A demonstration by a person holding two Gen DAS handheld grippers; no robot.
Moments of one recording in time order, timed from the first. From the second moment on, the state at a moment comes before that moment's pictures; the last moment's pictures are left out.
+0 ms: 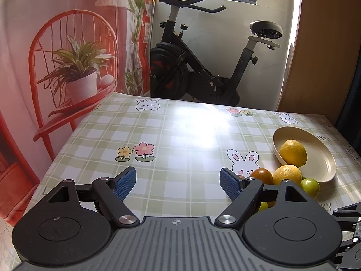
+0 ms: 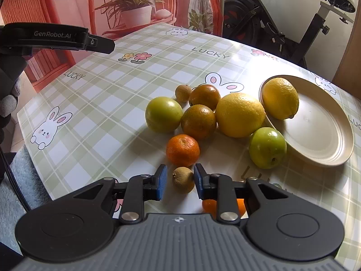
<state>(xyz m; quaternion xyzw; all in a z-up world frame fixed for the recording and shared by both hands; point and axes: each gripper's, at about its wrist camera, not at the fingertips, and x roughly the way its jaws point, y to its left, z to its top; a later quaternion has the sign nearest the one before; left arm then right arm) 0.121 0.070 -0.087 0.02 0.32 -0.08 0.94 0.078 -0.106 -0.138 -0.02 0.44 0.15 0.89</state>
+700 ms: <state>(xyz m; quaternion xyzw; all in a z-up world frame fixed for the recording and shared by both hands) 0.122 0.069 -0.092 0.02 0.33 -0.11 0.94 0.076 -0.110 -0.142 0.00 0.43 0.16 0.89</state>
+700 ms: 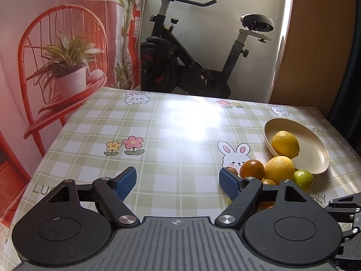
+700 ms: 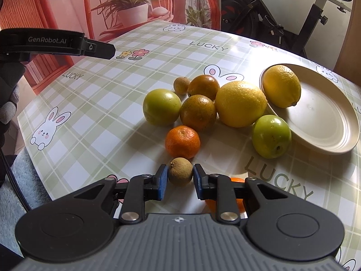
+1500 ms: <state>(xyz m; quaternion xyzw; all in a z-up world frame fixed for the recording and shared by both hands) 0.165 0.032 -0.054 0.03 0.29 -0.17 0.94 0.093 -0.192 -0.064 0.07 0.27 0.08 0.96</state>
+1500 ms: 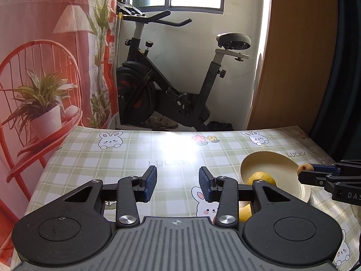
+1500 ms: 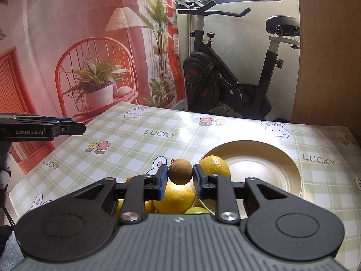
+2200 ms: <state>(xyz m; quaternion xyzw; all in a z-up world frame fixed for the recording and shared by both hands) 0.206 0.010 -0.150 0.03 0.42 -0.22 0.88 0.096 -0.227 -0.084 0.14 0.28 0.07 0.95</state>
